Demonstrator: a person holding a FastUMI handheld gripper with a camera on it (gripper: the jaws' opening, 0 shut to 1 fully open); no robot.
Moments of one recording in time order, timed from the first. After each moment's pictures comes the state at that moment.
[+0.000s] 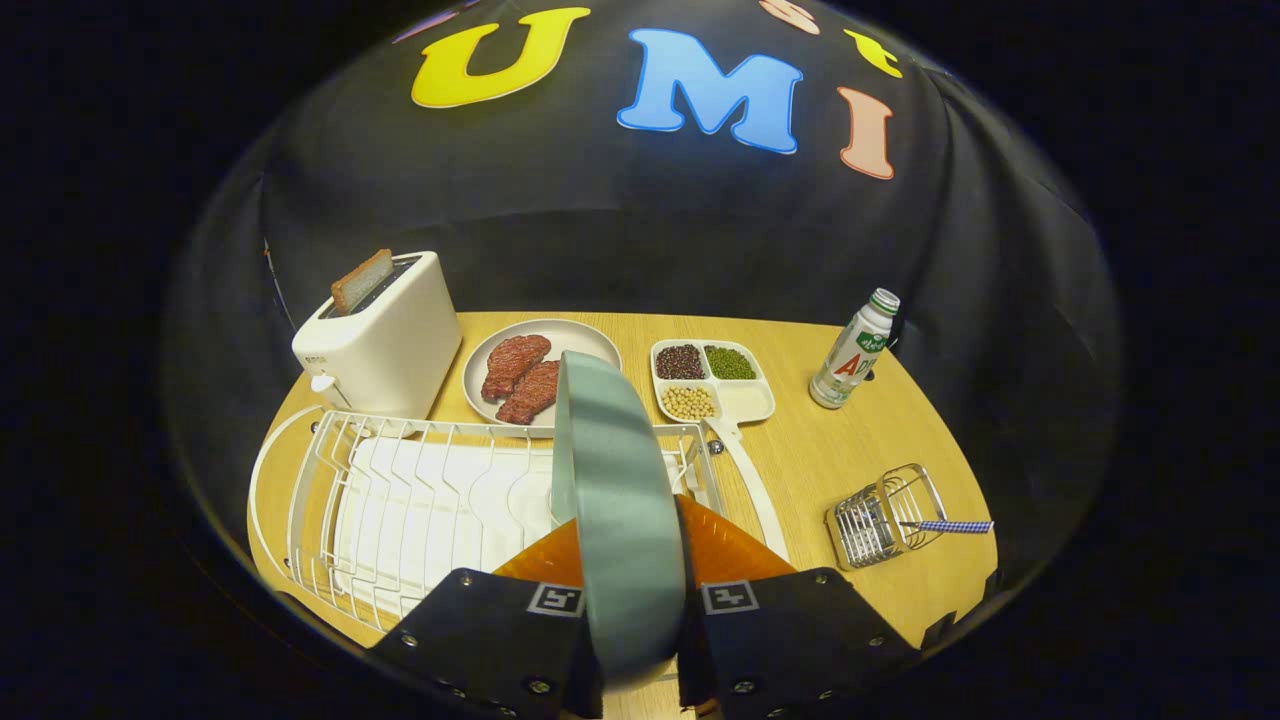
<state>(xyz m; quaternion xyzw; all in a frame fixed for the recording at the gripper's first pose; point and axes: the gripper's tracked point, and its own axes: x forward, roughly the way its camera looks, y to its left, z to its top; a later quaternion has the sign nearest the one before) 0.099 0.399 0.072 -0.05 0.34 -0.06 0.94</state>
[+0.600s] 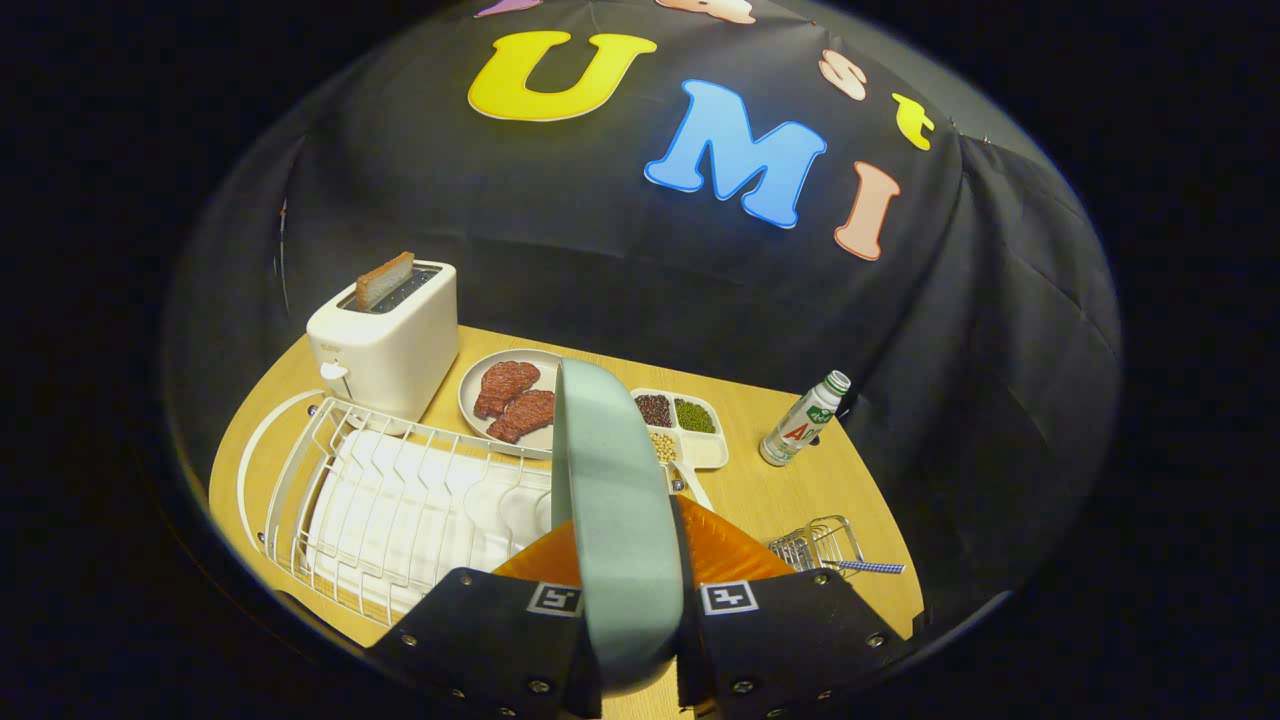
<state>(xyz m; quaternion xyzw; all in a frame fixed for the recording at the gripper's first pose) 0.072 0.406 0.131 -0.14 0.28 -0.09 0.94</state>
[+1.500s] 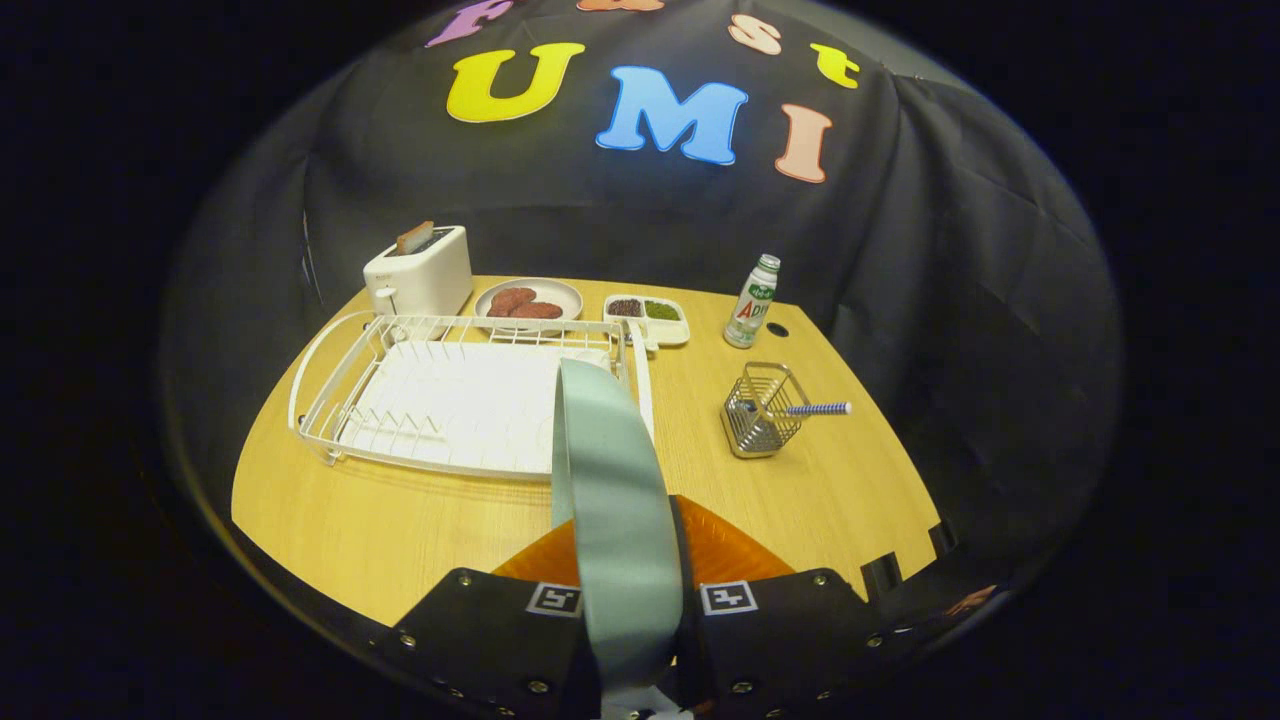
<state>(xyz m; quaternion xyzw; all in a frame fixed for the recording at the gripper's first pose) -0.130 0.343 0.077 -0.05 0.34 -0.06 0.94</state>
